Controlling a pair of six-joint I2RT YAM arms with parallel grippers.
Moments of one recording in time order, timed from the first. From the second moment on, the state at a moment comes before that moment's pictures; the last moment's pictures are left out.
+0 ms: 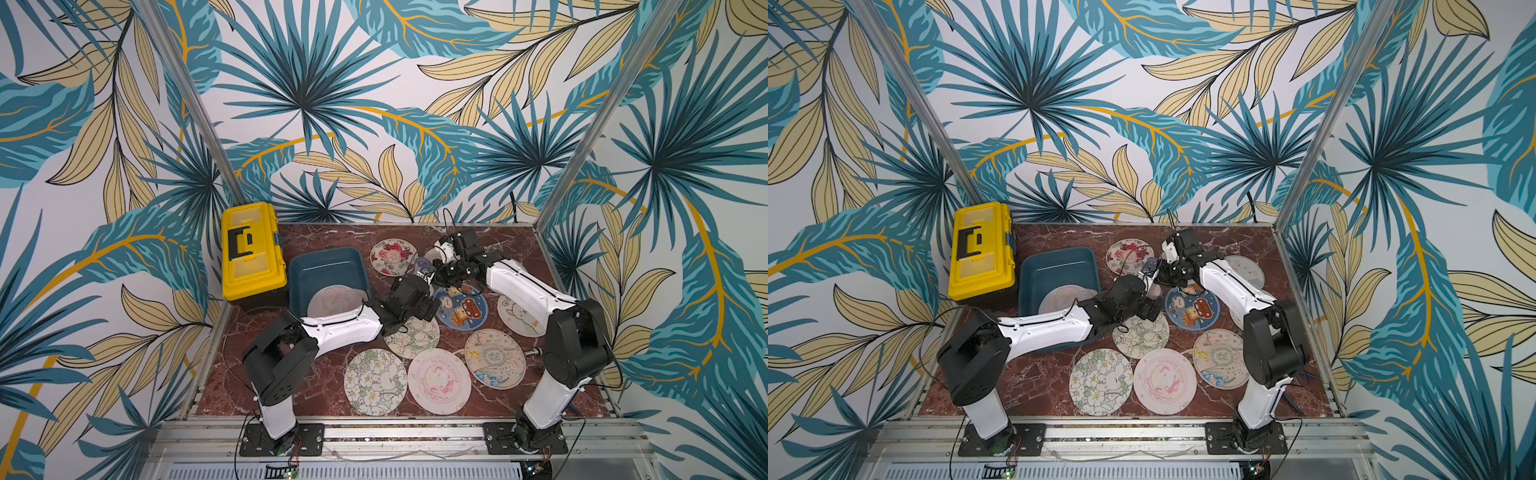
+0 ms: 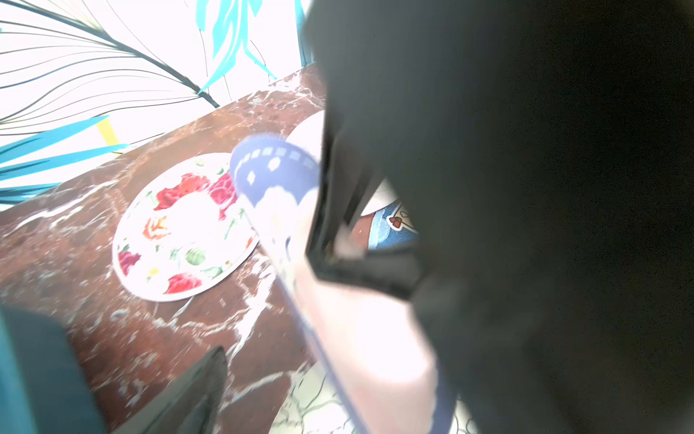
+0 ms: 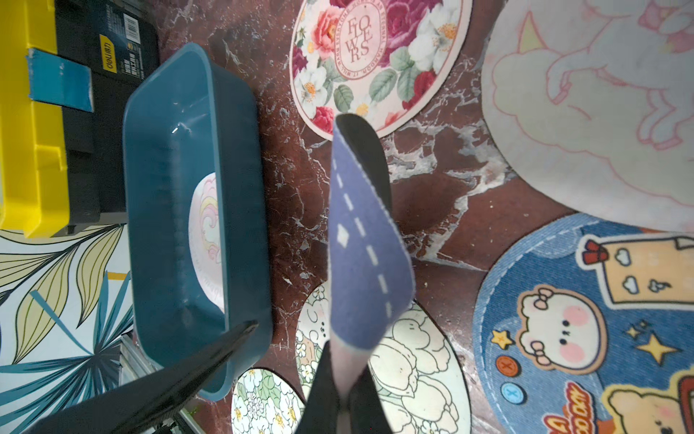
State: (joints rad) left arm -0.87 1.75 1.14 0.03 -0.28 -0.12; right arm 0.35 1.75 1.39 -0.57 -0.38 0.46
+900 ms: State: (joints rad) left arm -0.76 1.02 0.89 -0.12 -0.57 -0.26; right arm 0.64 1.90 1.79 -0.63 -0.38 0.40
